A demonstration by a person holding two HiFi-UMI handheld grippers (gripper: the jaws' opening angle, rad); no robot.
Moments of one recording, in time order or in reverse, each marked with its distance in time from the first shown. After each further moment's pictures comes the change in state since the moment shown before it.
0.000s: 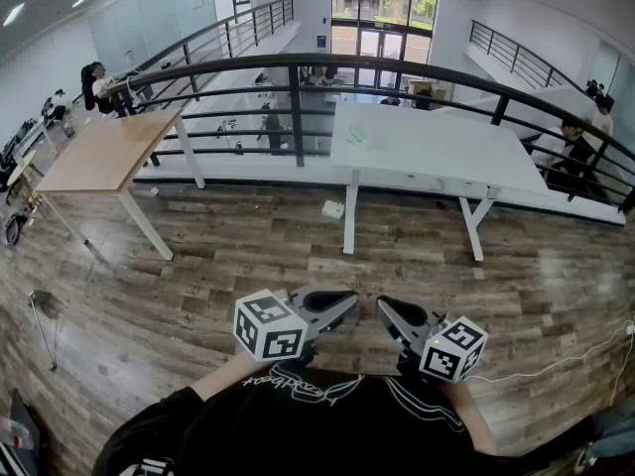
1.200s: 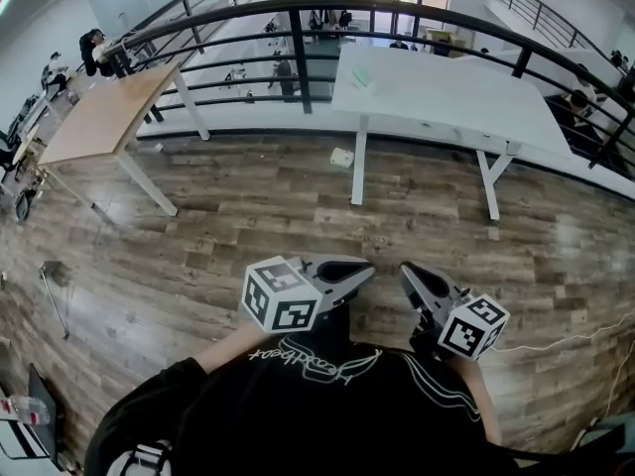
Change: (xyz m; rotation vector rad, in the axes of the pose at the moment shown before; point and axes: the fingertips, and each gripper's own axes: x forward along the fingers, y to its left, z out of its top) left arm 0.084 0.011 -0.044 -0.076 0.085 -0.013; right arm -0.043 -0.093 -0.031 0.181 -0.028 -0.078
